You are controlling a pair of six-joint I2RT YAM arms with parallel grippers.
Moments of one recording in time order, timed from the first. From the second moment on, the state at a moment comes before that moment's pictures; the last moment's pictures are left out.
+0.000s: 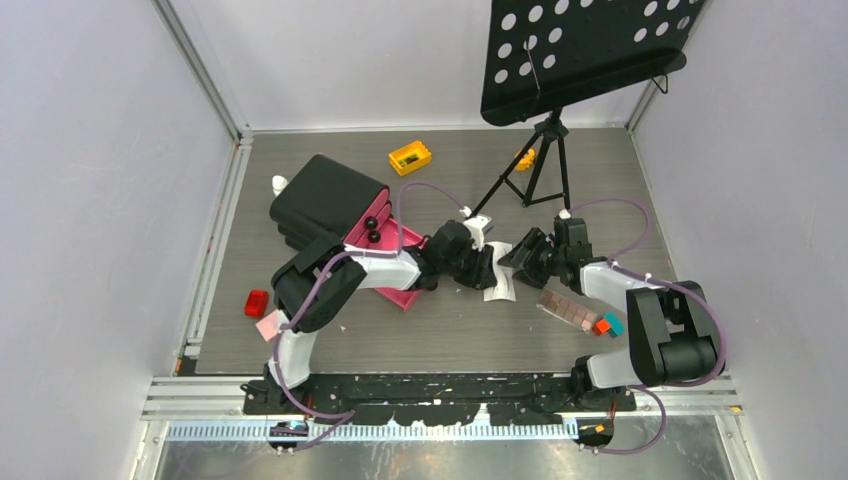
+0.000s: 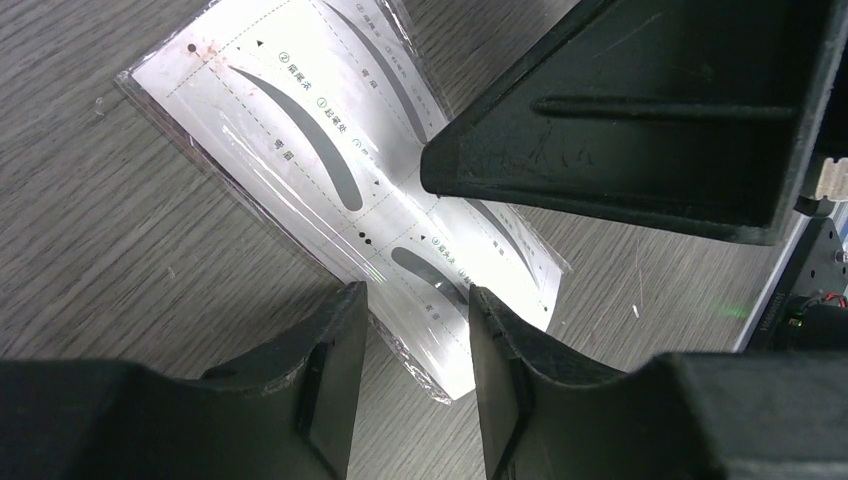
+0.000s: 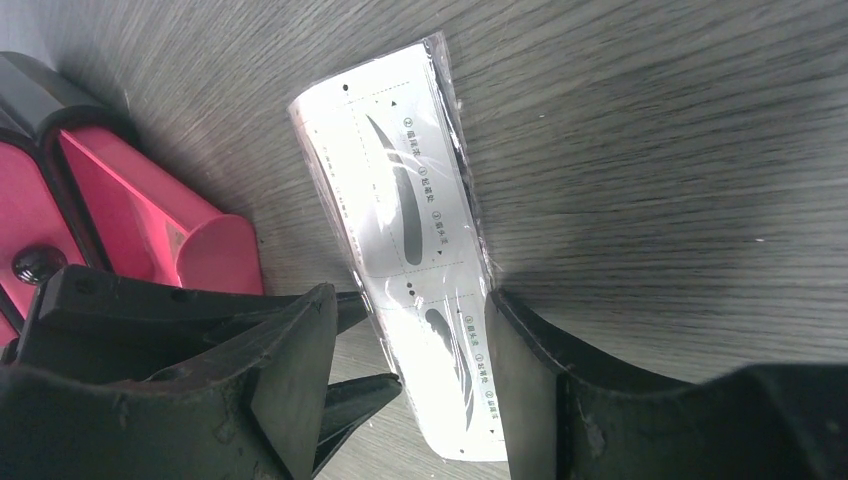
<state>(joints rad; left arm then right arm) -0.92 1.99 1.12 0.27 0.23 -0.48 0.14 1.40 0.52 0.02 -0.37 0.82</state>
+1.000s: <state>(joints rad) -0.92 1.89 1.11 0.08 0.03 -0.45 0.15 1.28 0.50 -0.18 -0.32 0.82</state>
